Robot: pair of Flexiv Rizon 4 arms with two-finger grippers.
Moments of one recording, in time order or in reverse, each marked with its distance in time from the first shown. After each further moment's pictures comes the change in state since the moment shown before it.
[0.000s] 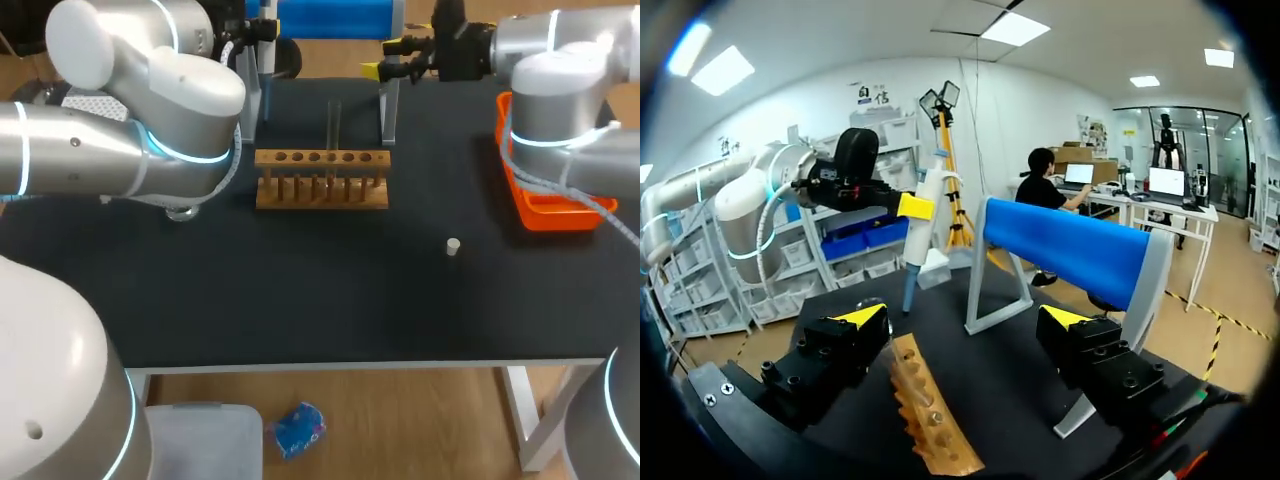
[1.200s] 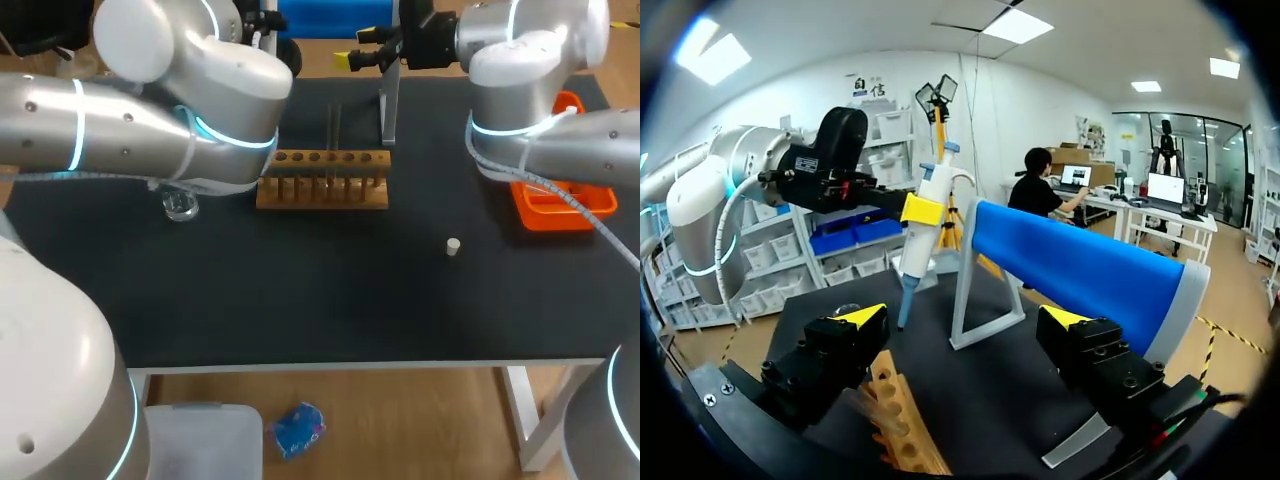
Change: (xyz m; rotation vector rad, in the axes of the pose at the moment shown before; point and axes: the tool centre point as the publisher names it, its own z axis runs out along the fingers) left arm -0.016 -0.009 0.024 -0.001 -0.193 -0.030; right arm -0.014 0.012 0.045 0.015 -0.027 -0.038
